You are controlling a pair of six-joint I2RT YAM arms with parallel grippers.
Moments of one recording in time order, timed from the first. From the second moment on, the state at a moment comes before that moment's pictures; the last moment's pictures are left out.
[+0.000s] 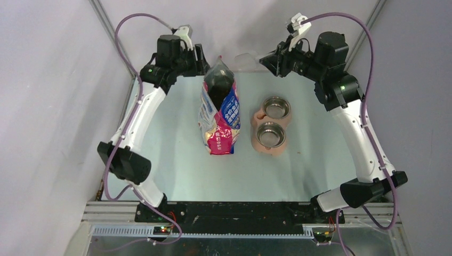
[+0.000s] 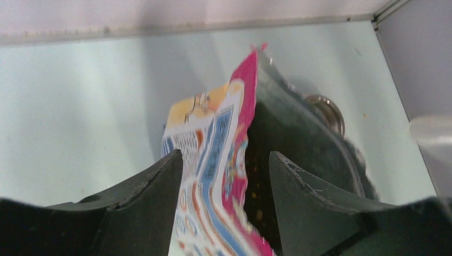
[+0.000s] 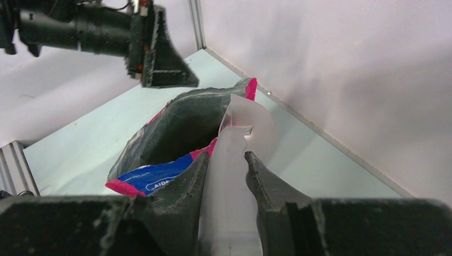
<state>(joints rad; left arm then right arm) -0.32 1.71 1.93 -0.64 0.10 -0.26 0.37 1.46 1.86 -0.48 -0.48 0.00</state>
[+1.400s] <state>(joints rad) -0.36 1.96 2.28 -0.97 0.15 0.32 0.32 1.45 1.75 -0.45 -0.53 0.05</state>
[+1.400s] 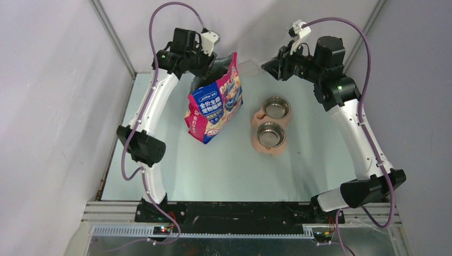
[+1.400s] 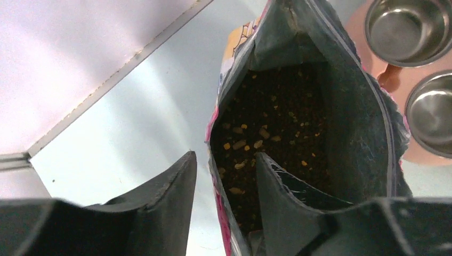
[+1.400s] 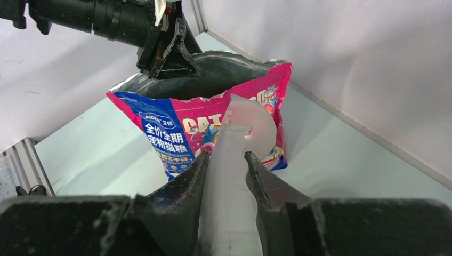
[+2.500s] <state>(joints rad) -0.31 1.87 2.20 -0.95 0.20 0.25 0.41 1.72 2.02 -0.45 -0.60 0.02</state>
